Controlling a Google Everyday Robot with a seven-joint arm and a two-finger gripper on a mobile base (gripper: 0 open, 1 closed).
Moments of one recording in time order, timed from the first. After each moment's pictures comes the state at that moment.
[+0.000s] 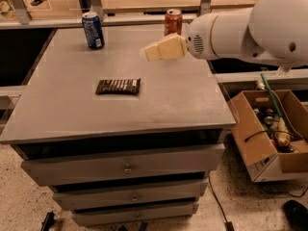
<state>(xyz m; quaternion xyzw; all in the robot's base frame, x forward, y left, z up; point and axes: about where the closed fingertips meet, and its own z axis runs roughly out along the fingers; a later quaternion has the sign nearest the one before) 0.605 -0.052 0.977 -0.31 0.77 0.18 0.52</state>
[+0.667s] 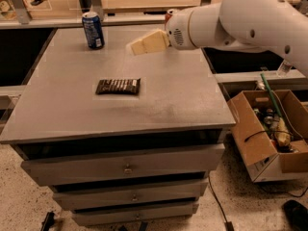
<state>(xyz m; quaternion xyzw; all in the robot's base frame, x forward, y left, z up) 0.656 -0.012 0.966 -0.35 0.75 0.19 0.52</state>
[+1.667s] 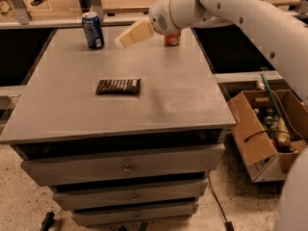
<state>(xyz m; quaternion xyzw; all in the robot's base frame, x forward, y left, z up) 0.719 0.039 0.956 -0.45 0.72 0.24 0.48</state>
